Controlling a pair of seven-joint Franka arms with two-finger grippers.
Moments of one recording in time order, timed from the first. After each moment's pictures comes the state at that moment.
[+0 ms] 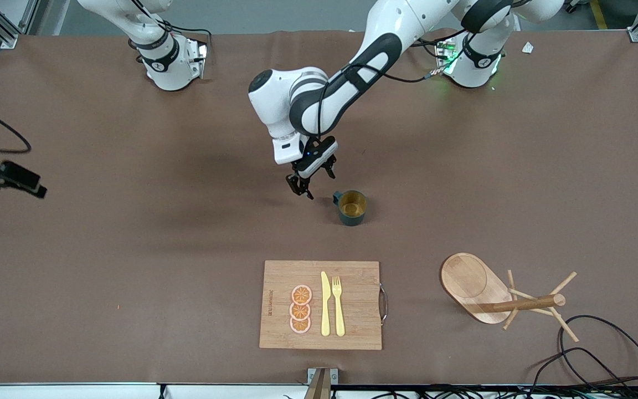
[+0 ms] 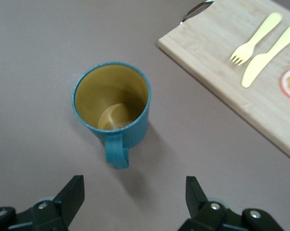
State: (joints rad) left arm -0.79 0.82 -0.32 -1.36 0.81 1.87 -2.19; right arm -0.02 0.13 -0.05 -1.43 0.06 1.61 0.01
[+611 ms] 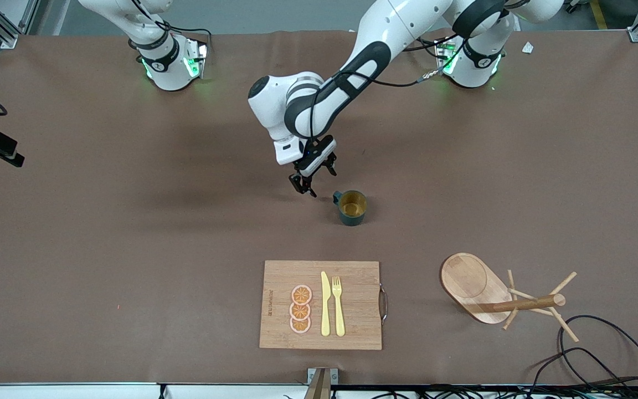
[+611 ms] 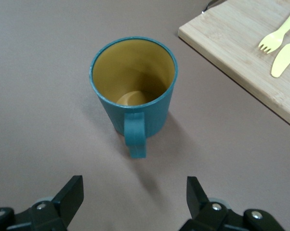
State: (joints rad) left arm -0.84 0.86 -0.30 -1.36 0.83 1.83 -2.28; right arm -0.06 0.05 -0.04 -1.50 0.00 1.59 -0.07
